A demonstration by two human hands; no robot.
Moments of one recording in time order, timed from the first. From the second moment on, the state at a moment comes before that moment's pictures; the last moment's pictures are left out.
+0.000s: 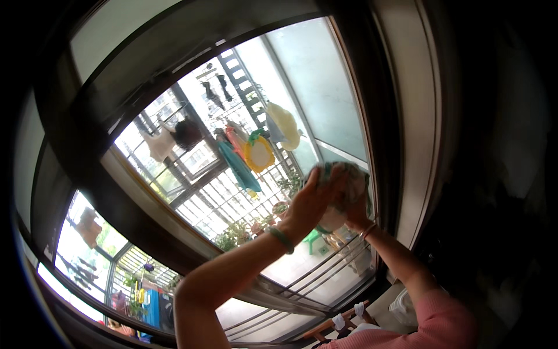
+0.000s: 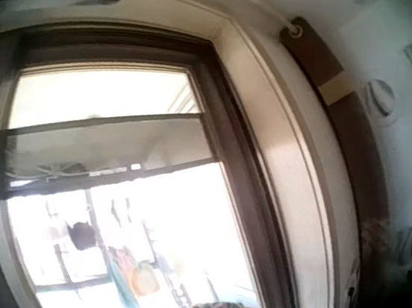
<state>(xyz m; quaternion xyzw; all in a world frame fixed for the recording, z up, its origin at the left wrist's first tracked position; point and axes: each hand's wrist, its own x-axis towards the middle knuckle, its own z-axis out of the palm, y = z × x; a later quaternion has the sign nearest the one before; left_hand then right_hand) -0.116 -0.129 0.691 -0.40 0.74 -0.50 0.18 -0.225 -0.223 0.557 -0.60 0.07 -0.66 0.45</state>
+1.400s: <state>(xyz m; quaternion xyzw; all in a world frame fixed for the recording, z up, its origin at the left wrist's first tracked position) -0.048 0.140 0.729 -0.64 0.50 -0.55 -0.20 -0.137 -0.050 0.731 -0.86 -0.09 -0.49 -0.11</state>
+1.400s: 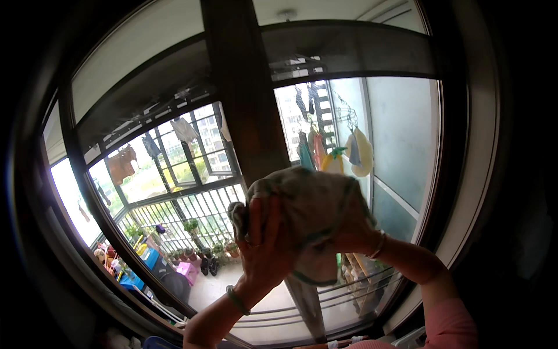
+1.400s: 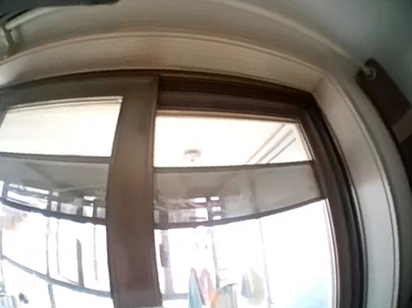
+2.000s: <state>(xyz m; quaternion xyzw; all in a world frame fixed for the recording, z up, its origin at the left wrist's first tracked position) 0.047 0.150 1.108 -0.46 0.30 -0.83 0.00 -0.059 -0.003 1.099 -0.59 -0.01 -0.69 -0.42</state>
